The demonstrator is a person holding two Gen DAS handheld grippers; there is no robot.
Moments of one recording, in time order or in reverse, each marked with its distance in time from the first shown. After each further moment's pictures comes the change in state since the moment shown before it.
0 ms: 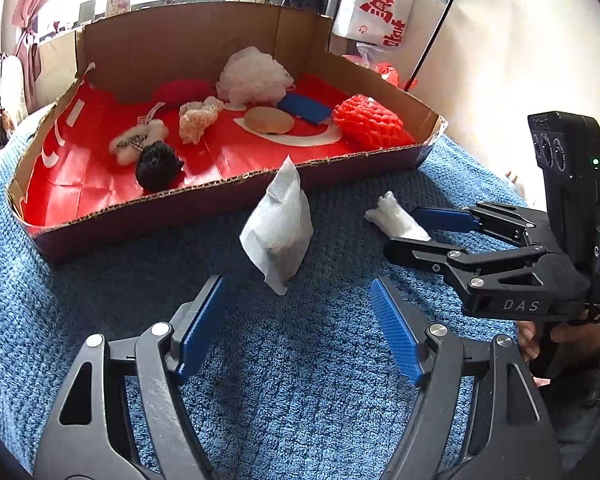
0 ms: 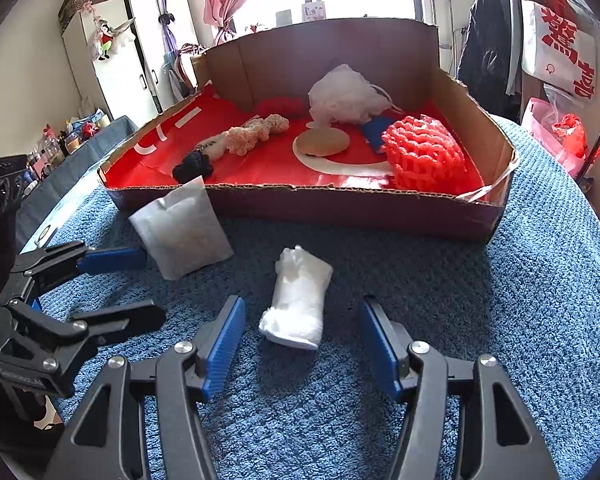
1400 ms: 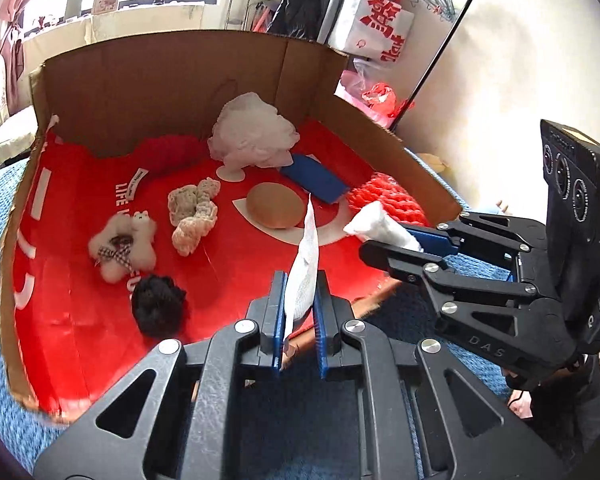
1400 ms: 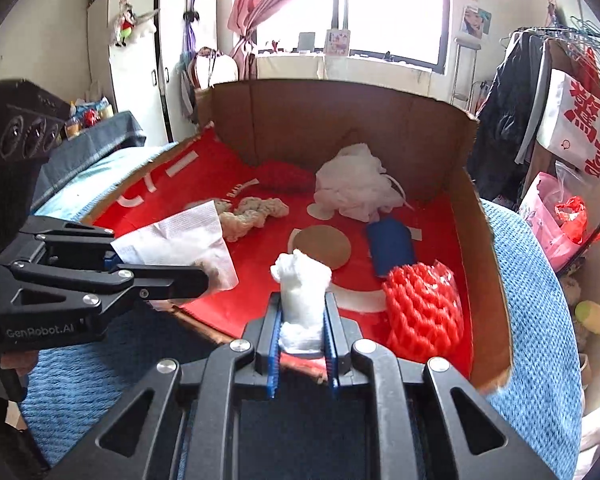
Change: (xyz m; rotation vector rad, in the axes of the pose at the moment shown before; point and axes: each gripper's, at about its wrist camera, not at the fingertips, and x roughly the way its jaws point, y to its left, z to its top) left arm 0.010 0.020 0.092 -0.008 -0.055 -0.069; right arm 0.016 0.014 0.091 -0.172 -0.059 -0.077
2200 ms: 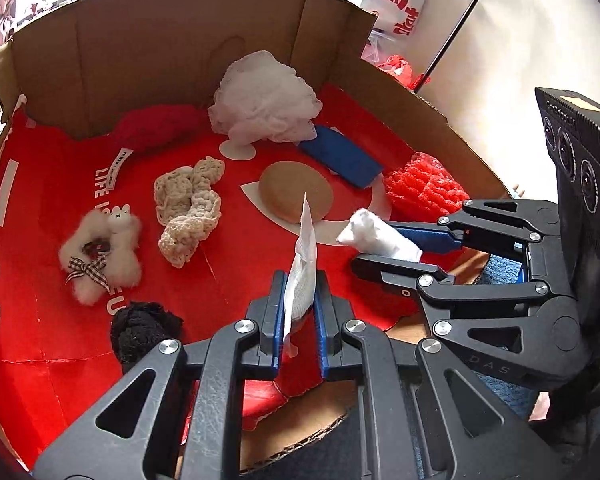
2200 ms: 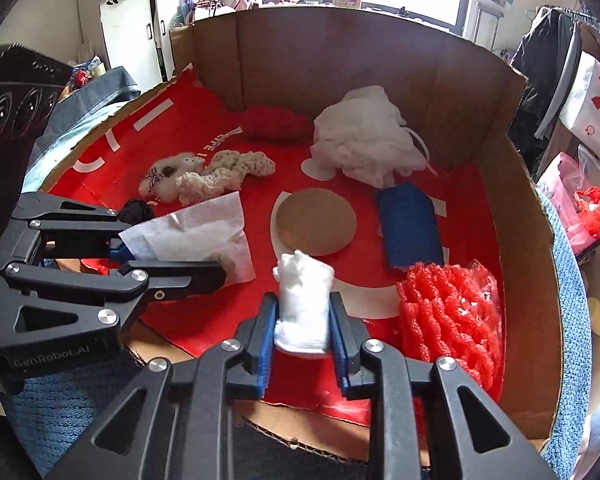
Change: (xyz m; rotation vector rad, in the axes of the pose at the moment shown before) left arm 0.061 0.017 0.014 0.001 0.121 0.025; right arm 0.055 -0.012 0.008 -0.022 0.187 0.021
